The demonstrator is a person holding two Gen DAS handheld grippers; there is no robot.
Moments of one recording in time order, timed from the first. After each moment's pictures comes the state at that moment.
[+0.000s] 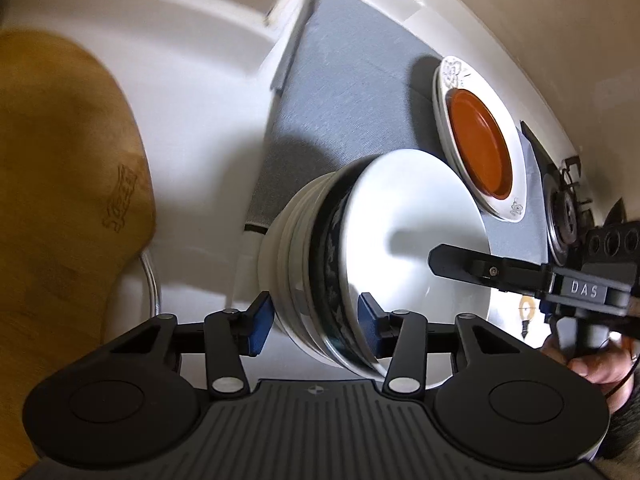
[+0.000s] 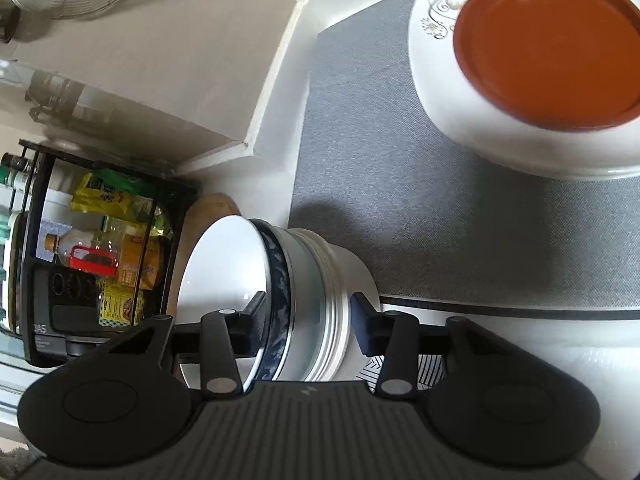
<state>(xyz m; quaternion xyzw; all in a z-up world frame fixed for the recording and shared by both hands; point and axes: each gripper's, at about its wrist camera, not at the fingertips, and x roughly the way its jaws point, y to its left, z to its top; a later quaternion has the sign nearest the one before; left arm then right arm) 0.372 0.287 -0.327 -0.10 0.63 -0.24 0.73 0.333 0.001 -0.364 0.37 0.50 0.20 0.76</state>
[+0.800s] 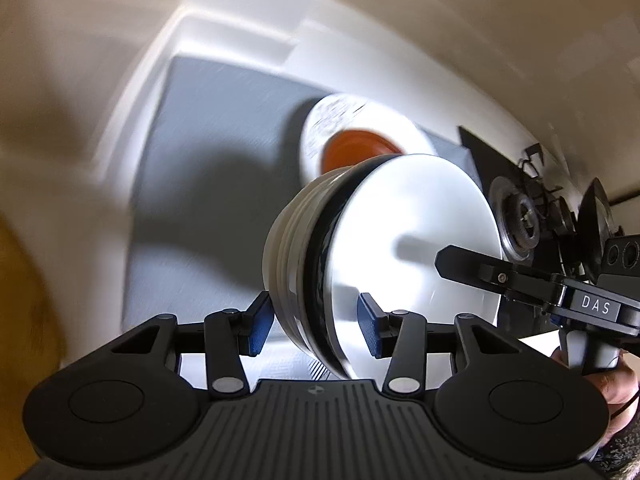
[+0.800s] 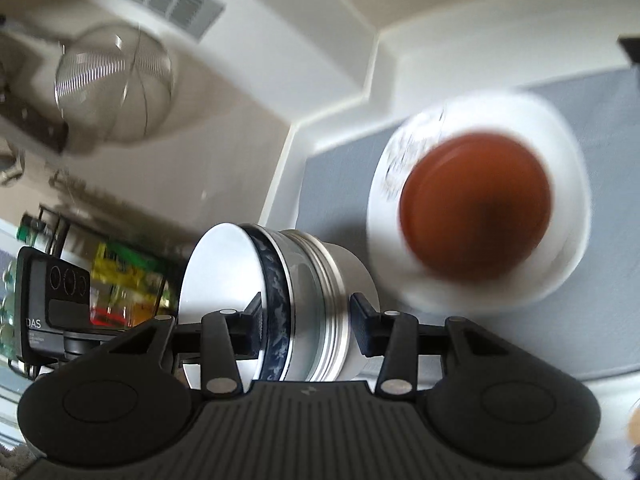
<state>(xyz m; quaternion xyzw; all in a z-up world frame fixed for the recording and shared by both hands) 0.416 0.163 -0.252 -0.05 0.60 -0.29 0.74 0.321 -0.108 -0.268 0.36 0.41 0.14 0.82</state>
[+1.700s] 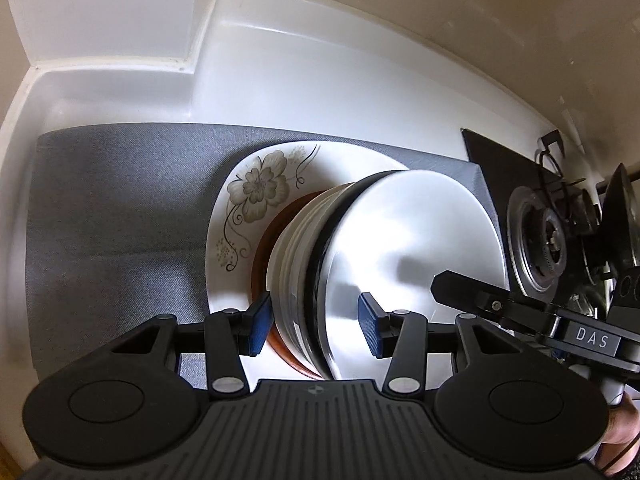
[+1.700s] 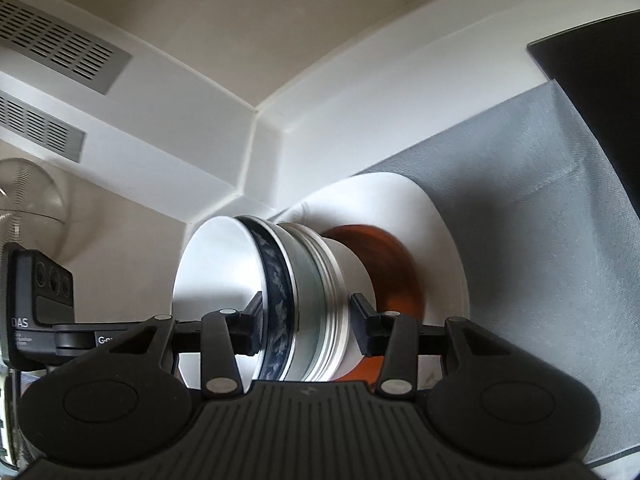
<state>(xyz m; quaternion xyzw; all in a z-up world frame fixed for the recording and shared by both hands) 0.497 0.038 -0.302 0.01 0.61 -0.31 0.73 0.364 -0.198 -0.330 0.41 0.40 0.03 0.82</state>
